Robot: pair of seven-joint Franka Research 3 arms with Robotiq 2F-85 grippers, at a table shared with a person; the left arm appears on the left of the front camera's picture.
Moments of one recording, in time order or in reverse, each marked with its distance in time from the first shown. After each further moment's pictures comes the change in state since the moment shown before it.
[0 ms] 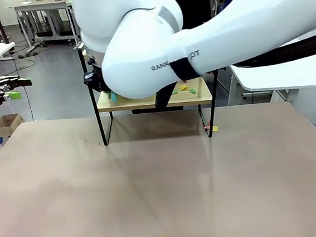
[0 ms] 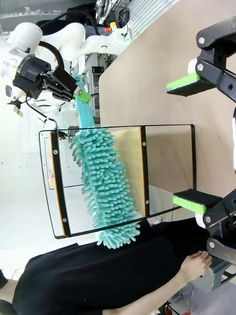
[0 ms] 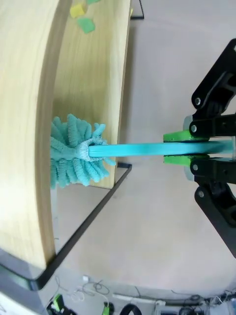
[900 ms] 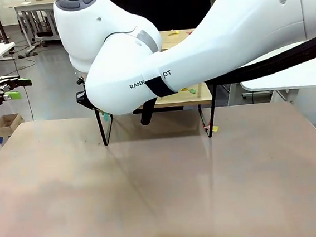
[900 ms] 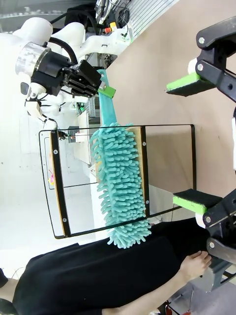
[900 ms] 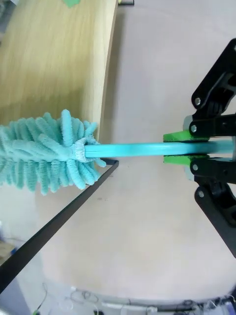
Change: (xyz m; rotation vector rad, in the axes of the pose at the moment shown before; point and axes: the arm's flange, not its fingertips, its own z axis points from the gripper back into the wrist) left arm 0.000 0.000 0.000 0.000 0.000 0.000; right arm -0.019 0.020 -0.043 -0.032 0.075 0.010
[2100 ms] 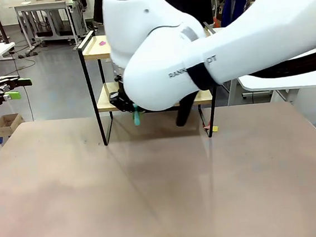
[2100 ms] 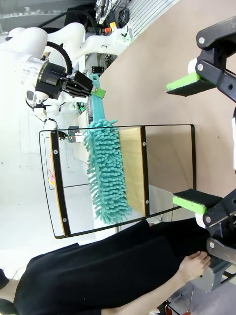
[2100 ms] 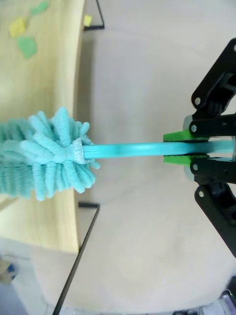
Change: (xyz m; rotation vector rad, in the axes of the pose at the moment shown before) left arm 0.000 0.000 0.000 0.000 0.000 0.000; right arm -0.015 -0.091 0.016 -0.023 0.088 -0.078
